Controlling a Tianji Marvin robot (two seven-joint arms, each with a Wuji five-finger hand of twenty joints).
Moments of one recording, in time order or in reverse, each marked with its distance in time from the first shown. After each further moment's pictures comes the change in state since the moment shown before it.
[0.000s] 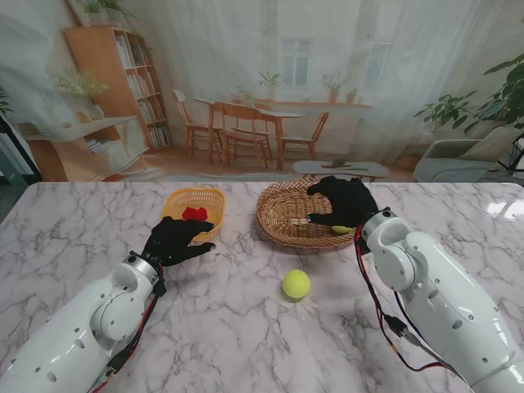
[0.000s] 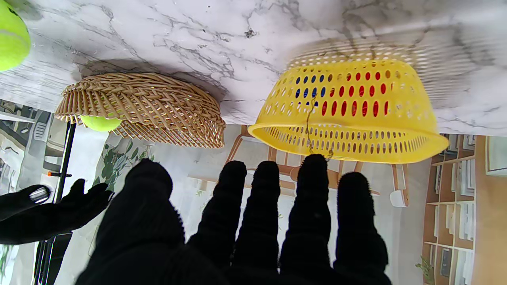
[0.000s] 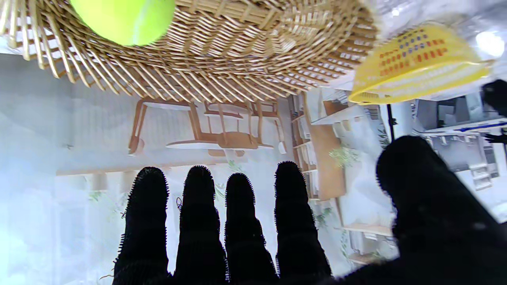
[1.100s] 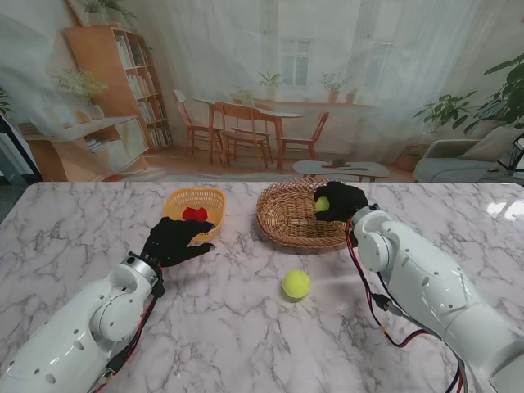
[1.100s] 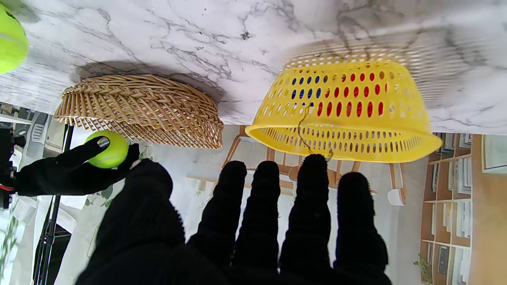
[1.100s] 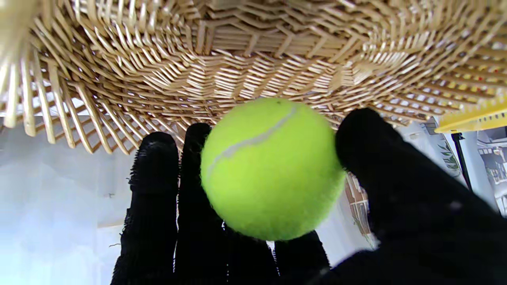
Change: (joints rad) left arm 0.009 0.000 -0.007 -0.005 0.011 0.003 0.002; right arm 0.325 -0.067 -0.347 0.495 0.224 0.102 -0.164; left_hand 0.001 0.000 0.000 0.000 0.000 0.000 0.000 0.000 0.000 0.000 0.000 0.000 0.000 0.000 0.000 0.000 0.000 0.000 0.000 0.000; right_hand 0.147 -0.183 0.255 -0.055 0.144 0.039 0.127 0.038 0.136 0.009 0.192 0.159 0.272 -0.006 0.311 0.176 0.406 -0.078 0.209 0.114
